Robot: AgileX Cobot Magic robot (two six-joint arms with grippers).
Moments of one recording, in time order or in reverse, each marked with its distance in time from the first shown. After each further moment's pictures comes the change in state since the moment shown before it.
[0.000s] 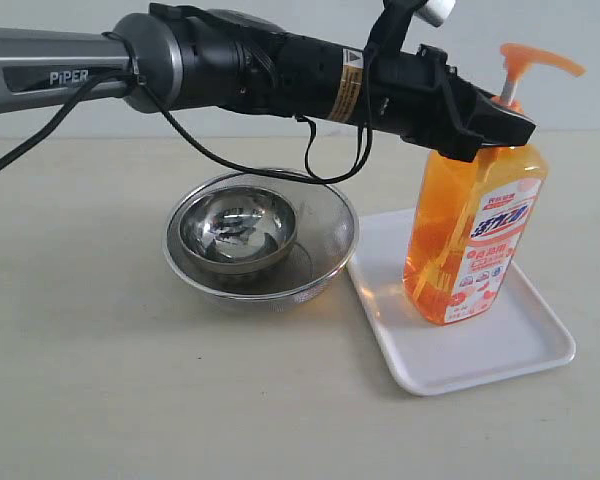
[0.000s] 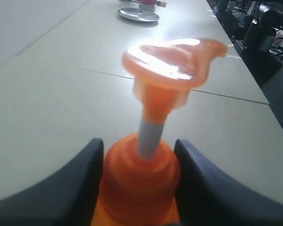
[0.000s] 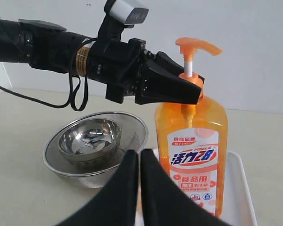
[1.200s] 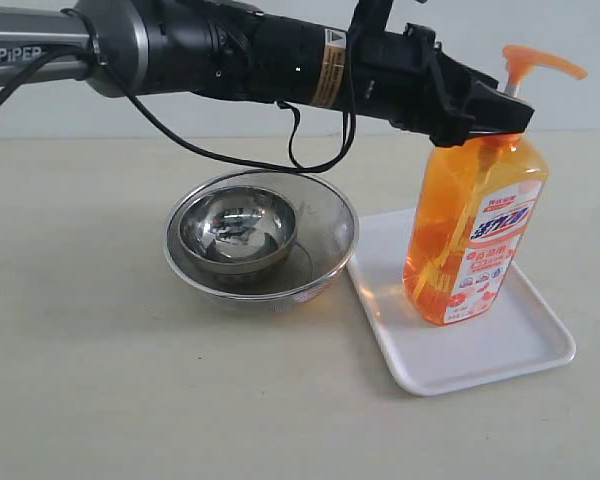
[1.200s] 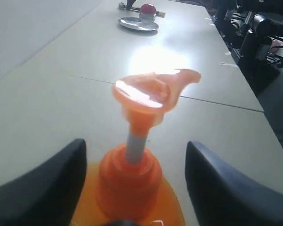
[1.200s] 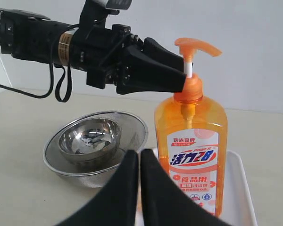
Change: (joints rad) left arm 0.013 -0.083 0.080 -0.030 -0.002 0.026; right arm 0.000 0.000 0.000 0.000 0.002 0.002
